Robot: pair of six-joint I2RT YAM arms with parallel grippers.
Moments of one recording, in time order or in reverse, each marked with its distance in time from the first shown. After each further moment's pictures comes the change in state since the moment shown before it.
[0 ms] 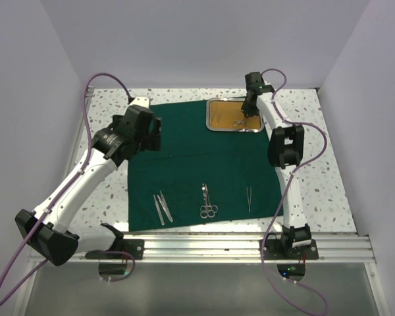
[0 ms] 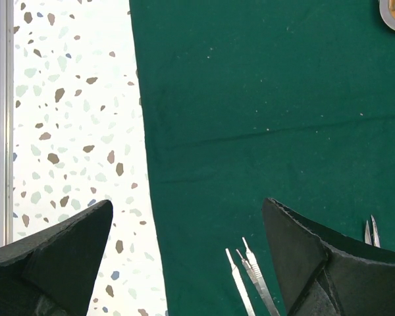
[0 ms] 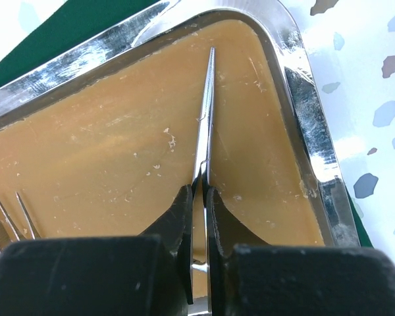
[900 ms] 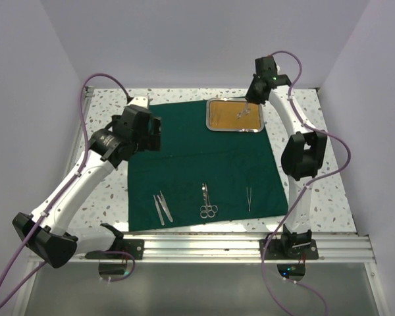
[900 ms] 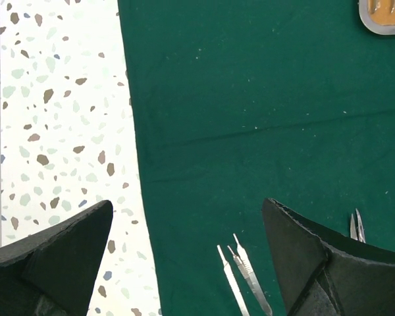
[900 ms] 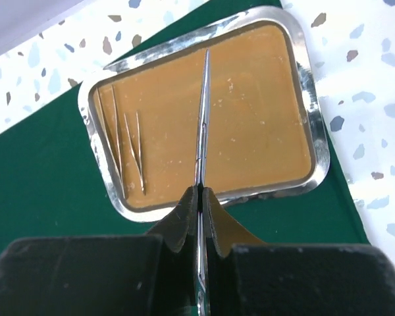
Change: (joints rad) left arm 0.000 -0.016 0.006 -0.007 0.034 -0.011; right arm 0.010 -0.394 -0.236 0.045 -0.090 -0.036
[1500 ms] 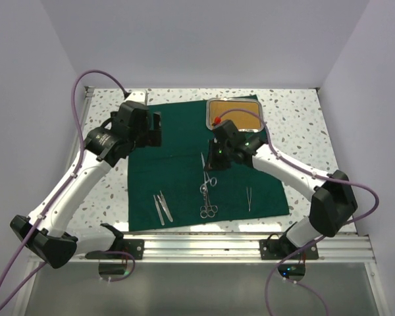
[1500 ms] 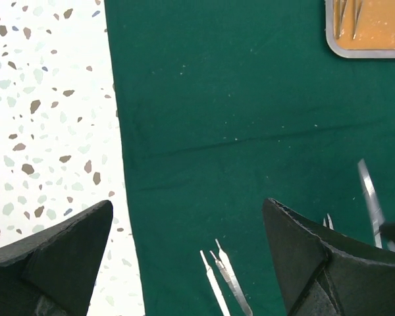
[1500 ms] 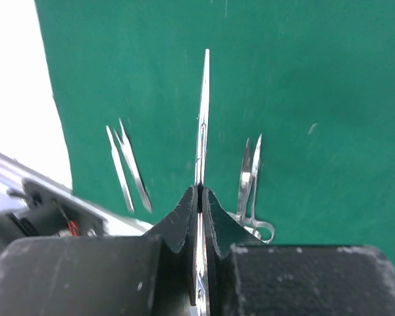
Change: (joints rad) left arm 0.000 -0.007 0.052 0.001 0.033 -0.028; right arm 0.495 -0.667 -0.933 0.183 -0.229 0.141
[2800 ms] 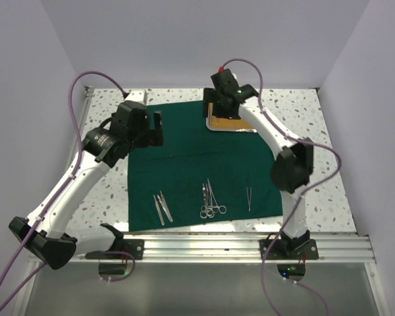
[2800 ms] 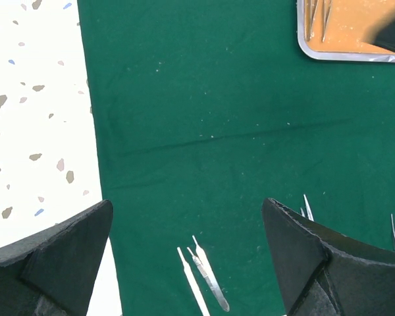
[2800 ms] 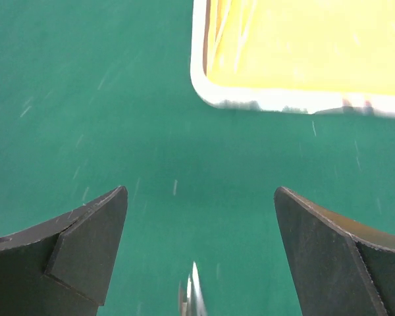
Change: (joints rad) left arm 0.000 -0.003 0.011 0.006 0.066 -0.056; right arm -0.164 0.425 0.701 -0.241 0.297 -0.201
